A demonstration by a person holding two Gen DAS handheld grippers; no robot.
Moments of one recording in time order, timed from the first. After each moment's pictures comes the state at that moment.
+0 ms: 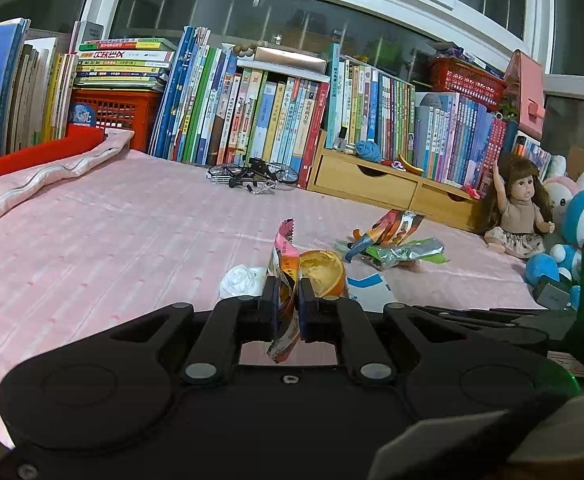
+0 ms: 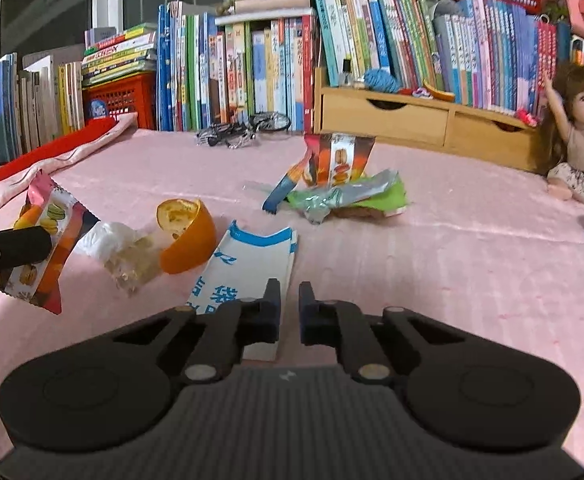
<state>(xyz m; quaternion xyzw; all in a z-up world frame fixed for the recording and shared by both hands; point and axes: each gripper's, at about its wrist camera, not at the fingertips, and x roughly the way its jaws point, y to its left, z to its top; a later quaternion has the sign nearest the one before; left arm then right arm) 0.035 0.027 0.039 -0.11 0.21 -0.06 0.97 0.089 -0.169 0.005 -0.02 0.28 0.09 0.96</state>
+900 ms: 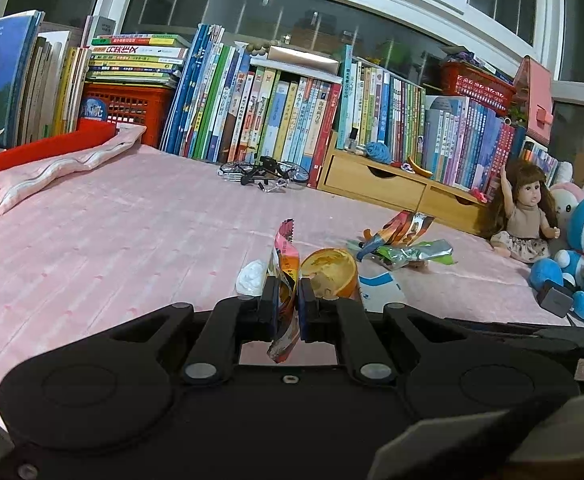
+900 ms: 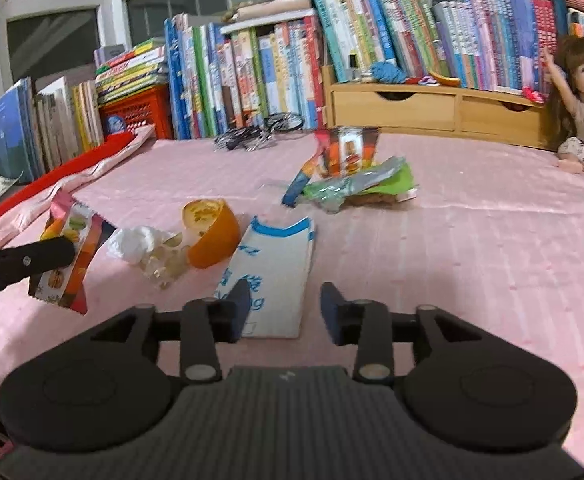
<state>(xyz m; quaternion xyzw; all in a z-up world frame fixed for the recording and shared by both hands) 0.030 0.035 0.037 -0.12 0.21 -0.05 0.97 0.080 -0.172 0.004 0.03 0.29 0.12 0.95</state>
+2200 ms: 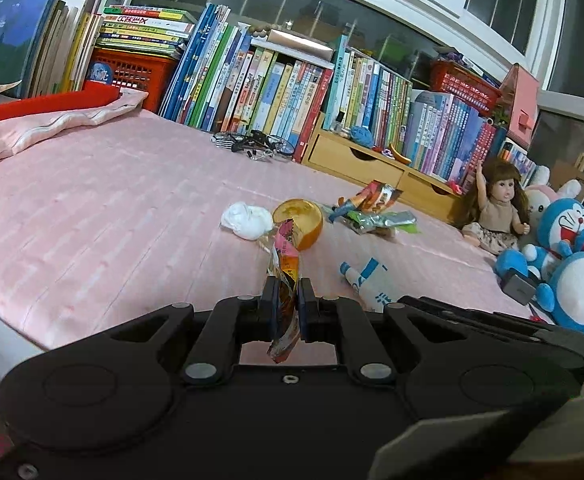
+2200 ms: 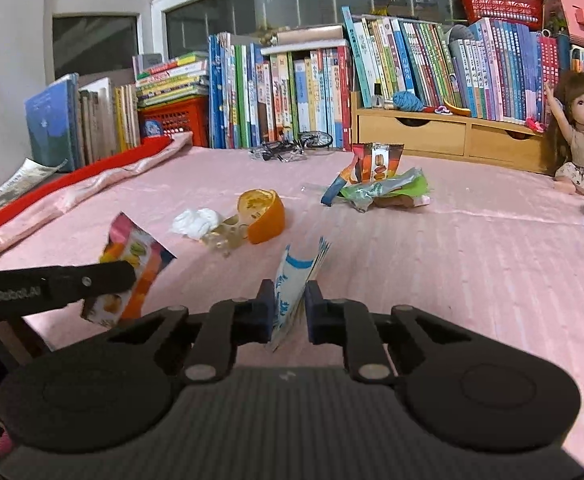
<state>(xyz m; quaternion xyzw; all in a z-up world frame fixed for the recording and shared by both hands) -0.038 0.030 0.027 -0.17 0.23 -0.06 0.96 -0.005 -0.166 0.022 0.01 0.24 0.14 0.96</state>
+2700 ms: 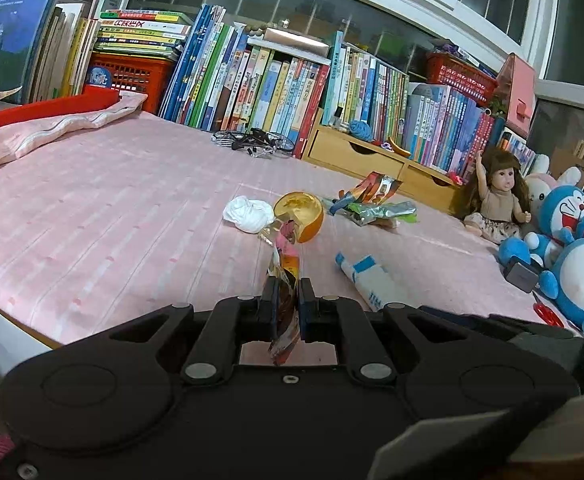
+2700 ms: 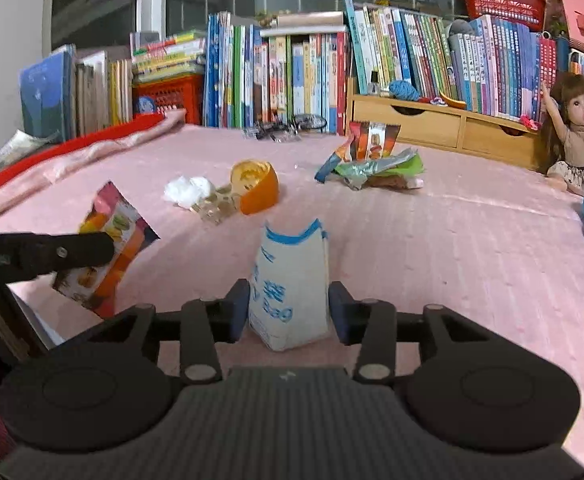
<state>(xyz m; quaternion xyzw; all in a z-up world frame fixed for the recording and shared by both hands) -0.042 0.028 0.027 -0.15 0.24 -0.06 0.96 0.008 -0.151 -0.003 -0.03 0.28 0.12 0.95</state>
